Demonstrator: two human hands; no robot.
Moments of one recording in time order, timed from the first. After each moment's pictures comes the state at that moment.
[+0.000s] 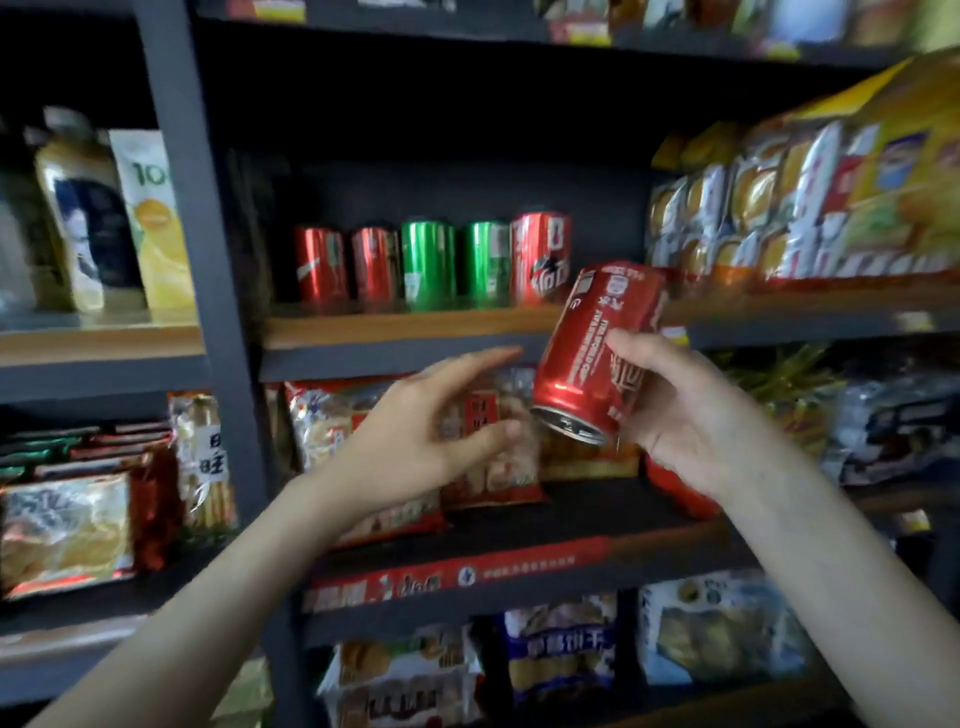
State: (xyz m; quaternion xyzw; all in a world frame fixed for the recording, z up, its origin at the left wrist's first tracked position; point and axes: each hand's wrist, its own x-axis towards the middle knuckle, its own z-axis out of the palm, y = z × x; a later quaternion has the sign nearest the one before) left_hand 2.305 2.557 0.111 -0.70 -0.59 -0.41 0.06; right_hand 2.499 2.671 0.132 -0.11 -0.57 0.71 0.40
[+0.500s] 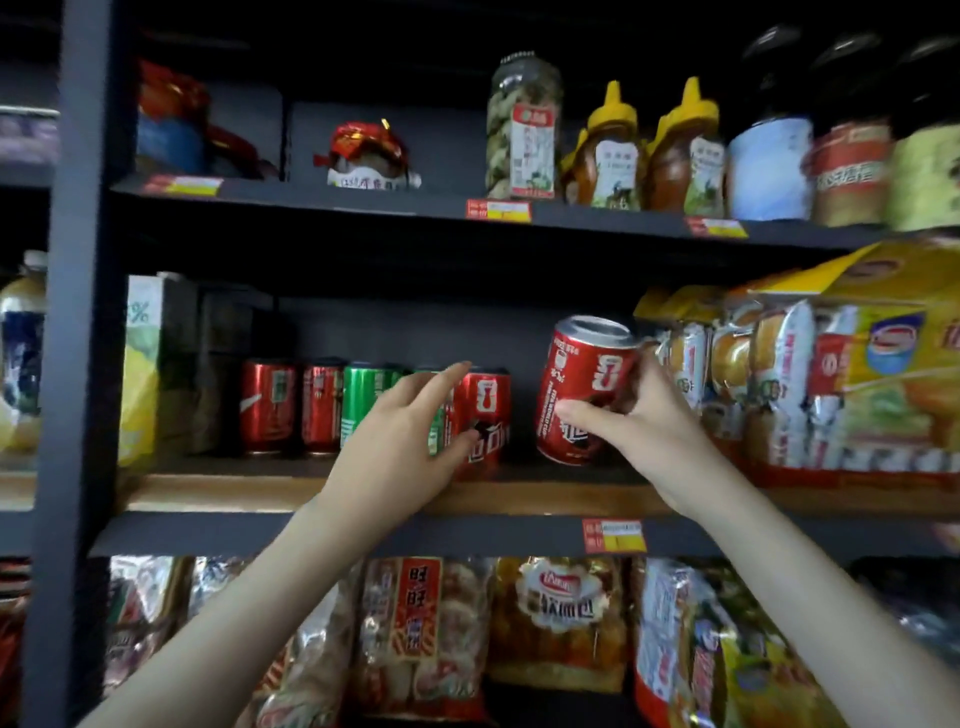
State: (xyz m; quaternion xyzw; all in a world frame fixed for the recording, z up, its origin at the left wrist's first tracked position) left_hand 2.313 2.685 0.189 -0.53 -0.68 -0.36 0.35; right_hand 2.476 2.845 0.212 -0.14 -0.79 0.34 0.50
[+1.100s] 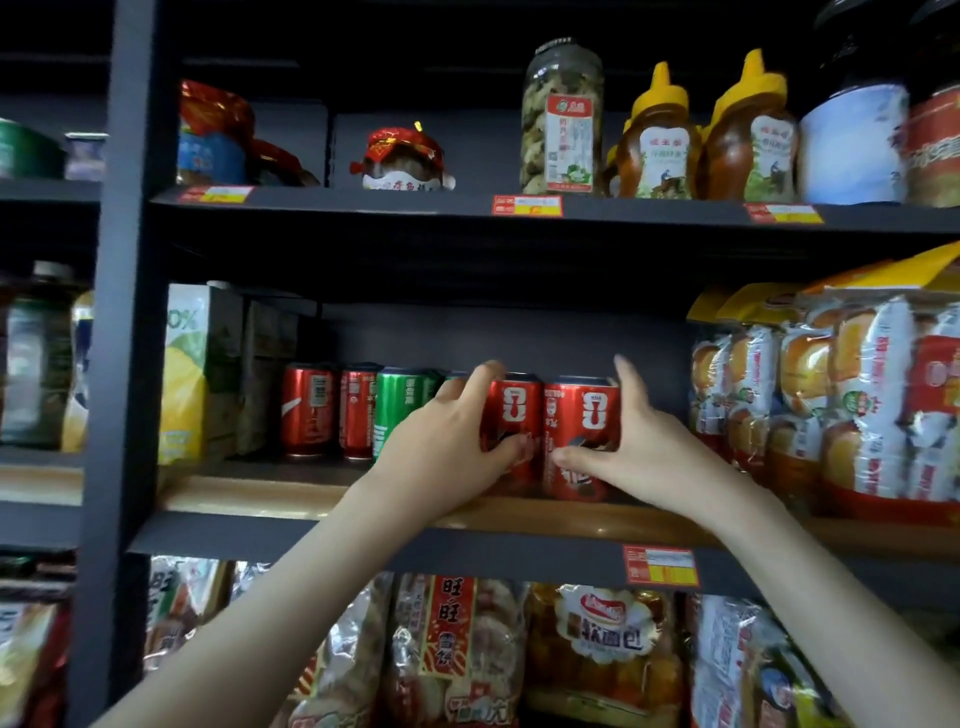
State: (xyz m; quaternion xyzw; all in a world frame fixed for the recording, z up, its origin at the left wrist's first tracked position) left_hand 2.310 2.704 0.205 -0.49 -0.75 -0.30 0.32; right_hand 2.448 2.842 0.216 -0.20 -0.91 0.18 0.33
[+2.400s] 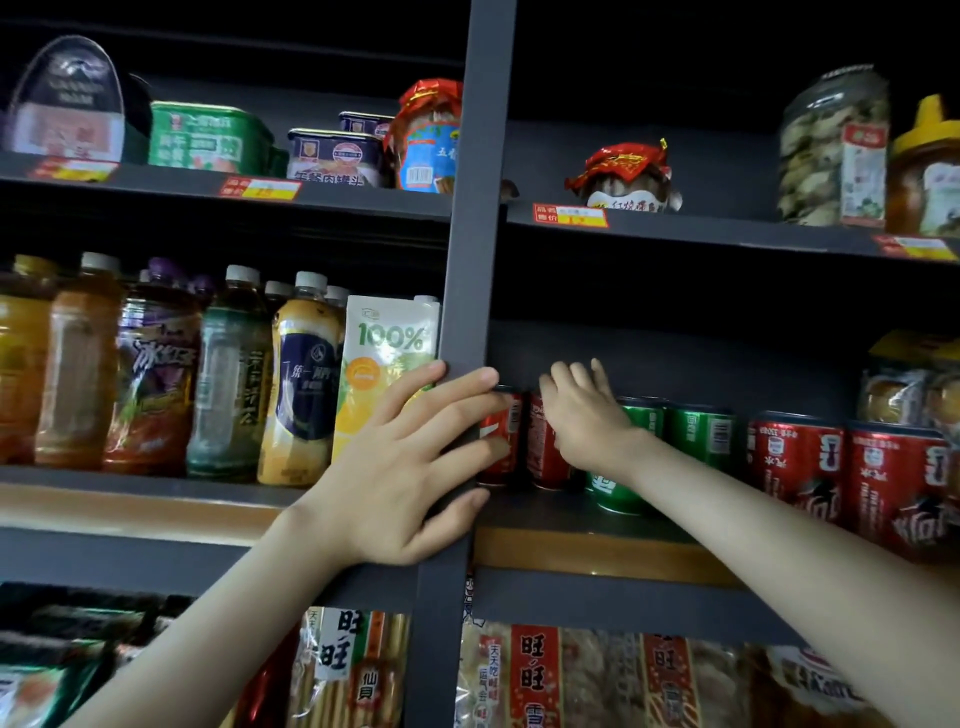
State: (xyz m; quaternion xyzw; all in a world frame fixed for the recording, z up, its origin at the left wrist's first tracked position) left_hand 2.103 2.504 0.202 -0.63 -0.48 -0.13 0.59; right_hand 2.181 2.724 0.245 -0.19 -0.89 -0.31 0.29
